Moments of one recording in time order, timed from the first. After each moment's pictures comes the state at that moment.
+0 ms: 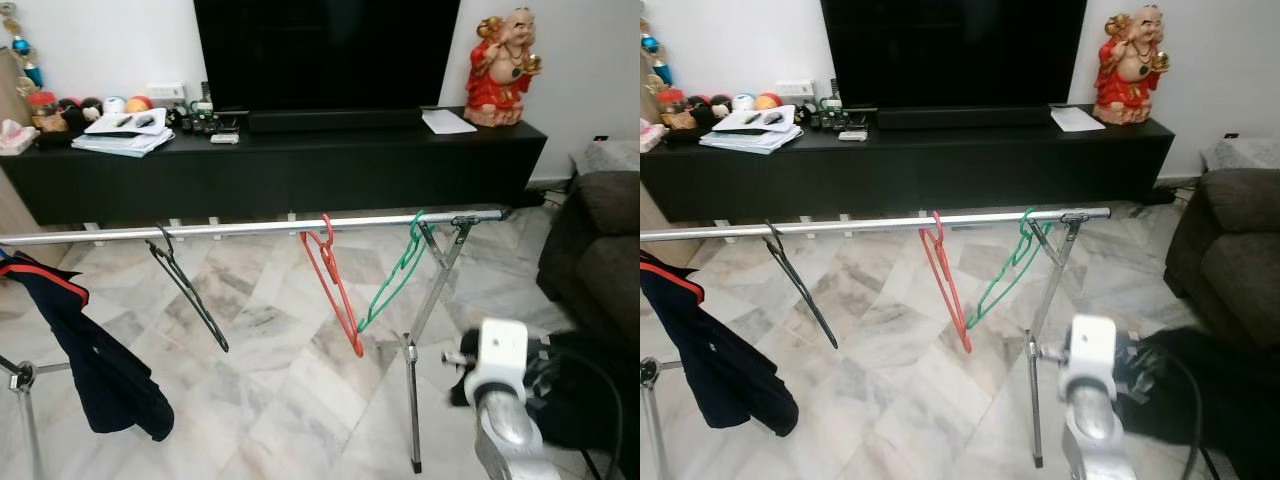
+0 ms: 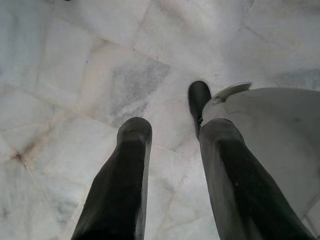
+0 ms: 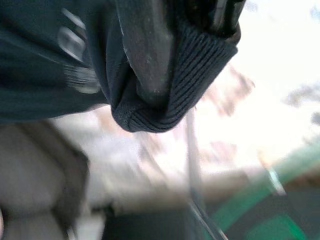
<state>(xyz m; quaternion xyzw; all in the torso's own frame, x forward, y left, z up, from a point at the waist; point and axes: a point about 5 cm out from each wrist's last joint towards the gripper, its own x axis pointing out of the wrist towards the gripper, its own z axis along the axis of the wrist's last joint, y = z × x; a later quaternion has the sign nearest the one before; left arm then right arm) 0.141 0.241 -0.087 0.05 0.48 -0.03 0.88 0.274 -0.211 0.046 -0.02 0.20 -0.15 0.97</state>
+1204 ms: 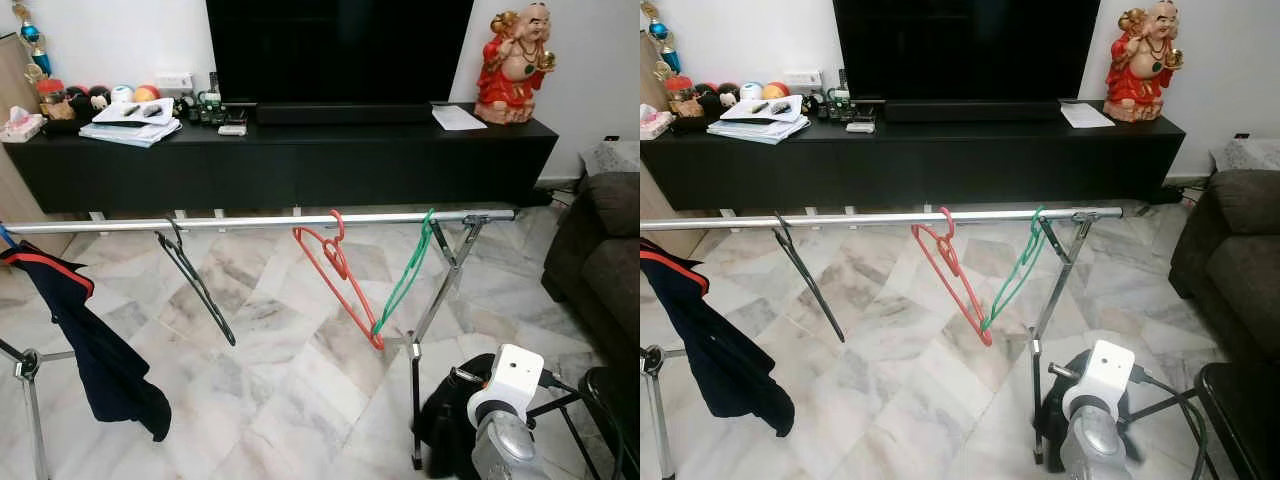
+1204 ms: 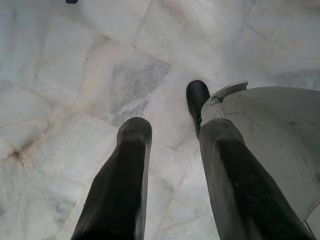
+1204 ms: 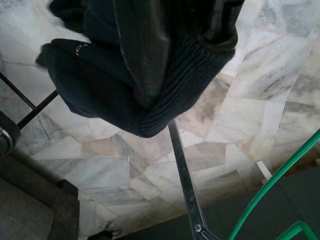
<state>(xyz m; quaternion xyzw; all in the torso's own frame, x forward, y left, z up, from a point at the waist) 0.142 0.243 -0.087 0.05 0.47 -0.02 0.88 0.280 -0.203 0.041 0.08 0.18 -0.16 0.97</state>
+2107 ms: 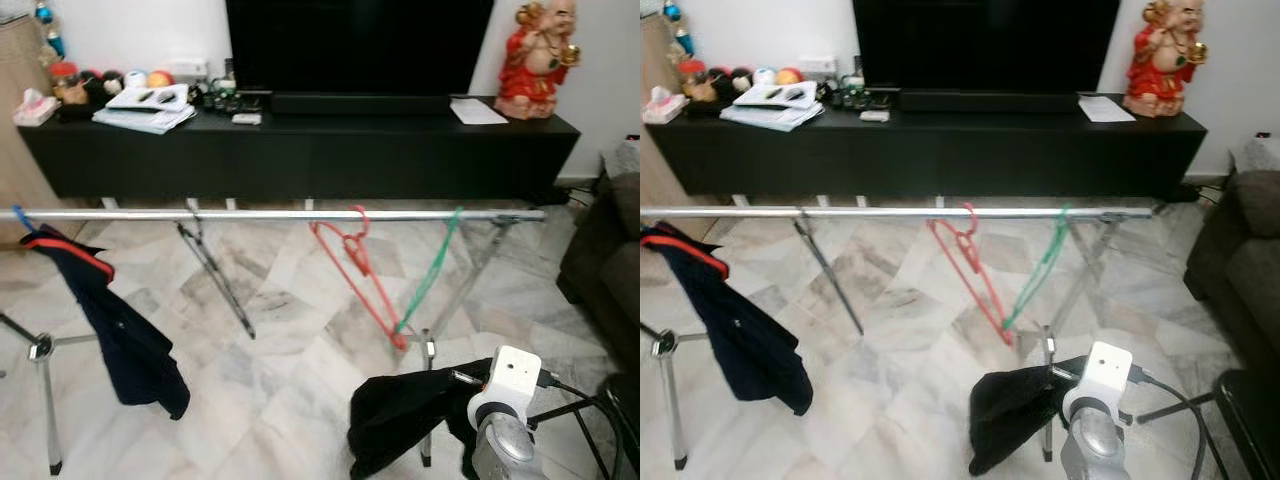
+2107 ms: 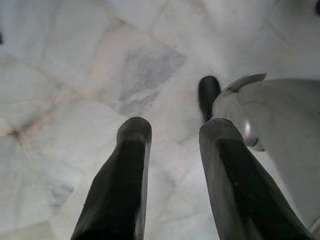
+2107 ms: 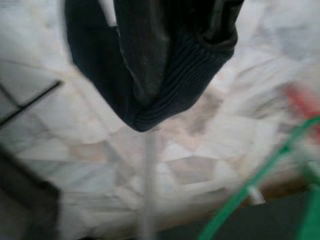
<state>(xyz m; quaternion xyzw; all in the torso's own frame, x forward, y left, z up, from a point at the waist) 0.141 0.247 -0.086 0.03 0.47 0.00 0.88 0.280 -0.189 0.036 0.06 0.19 -0.14 0.97</state>
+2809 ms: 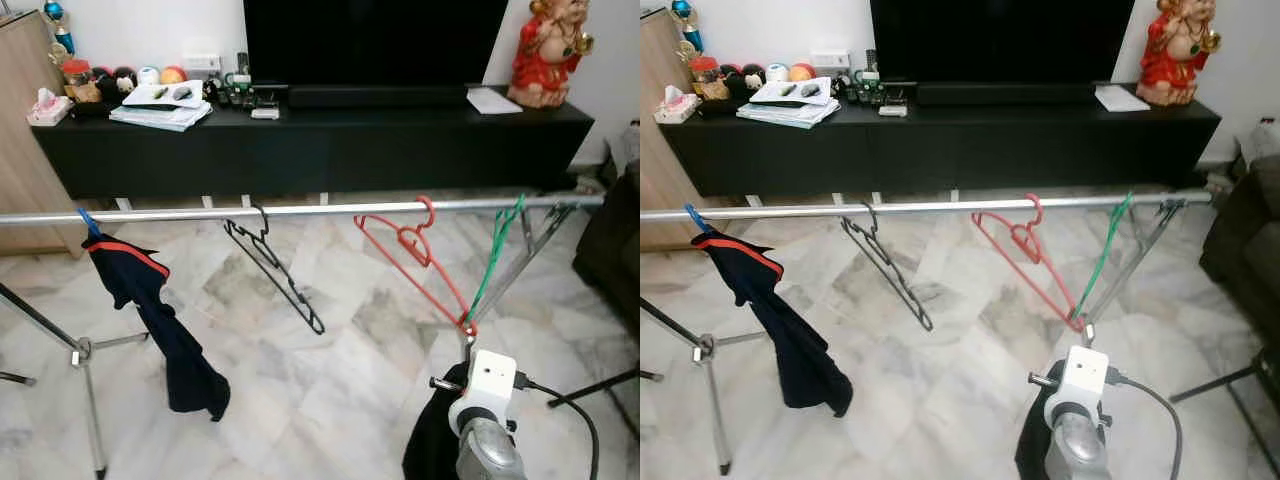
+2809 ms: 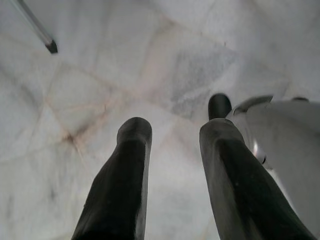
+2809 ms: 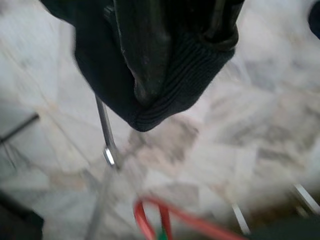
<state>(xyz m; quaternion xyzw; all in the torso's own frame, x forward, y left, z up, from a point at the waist) 0.147 0.248 -0.083 0.04 0.45 0.01 0.89 0.266 -0.193 0.017 0.04 0.23 -0.14 0.96</state>
